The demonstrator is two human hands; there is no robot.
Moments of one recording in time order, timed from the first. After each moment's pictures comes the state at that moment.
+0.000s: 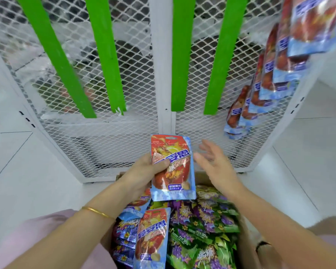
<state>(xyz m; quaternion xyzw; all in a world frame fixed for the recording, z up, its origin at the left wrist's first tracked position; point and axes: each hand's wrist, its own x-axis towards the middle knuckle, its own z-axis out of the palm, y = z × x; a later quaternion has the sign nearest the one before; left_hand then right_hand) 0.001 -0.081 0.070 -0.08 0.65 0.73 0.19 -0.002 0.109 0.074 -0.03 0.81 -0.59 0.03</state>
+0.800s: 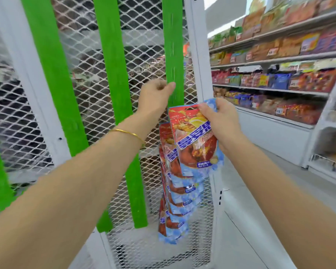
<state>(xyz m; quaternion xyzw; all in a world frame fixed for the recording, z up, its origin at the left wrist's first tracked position) -0.205 0.164 0.419 0.18 0.77 0.57 -0.24 -0.151 0.298 0.372 -0.04 0.70 -0.63 -0.34</state>
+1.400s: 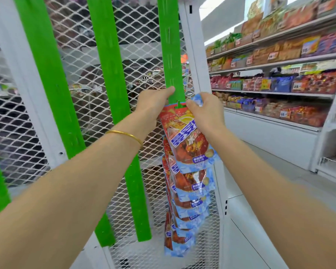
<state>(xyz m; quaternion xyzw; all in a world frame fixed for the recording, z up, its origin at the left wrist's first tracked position) -0.200 0.168 0.440 0.09 0.73 0.67 -0.12 -0.184 0.288 0.401 -0.02 0.79 -0.46 -0.39</state>
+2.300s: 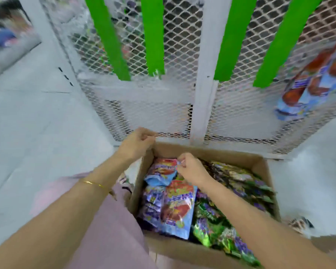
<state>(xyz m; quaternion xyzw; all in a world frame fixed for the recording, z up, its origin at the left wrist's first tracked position) 0.012 -0.173 0.047 -0.15 0.87 0.47 0.06 -0.008 -0.007 -0.046 -0.07 0.88 -0.41 0.23</state>
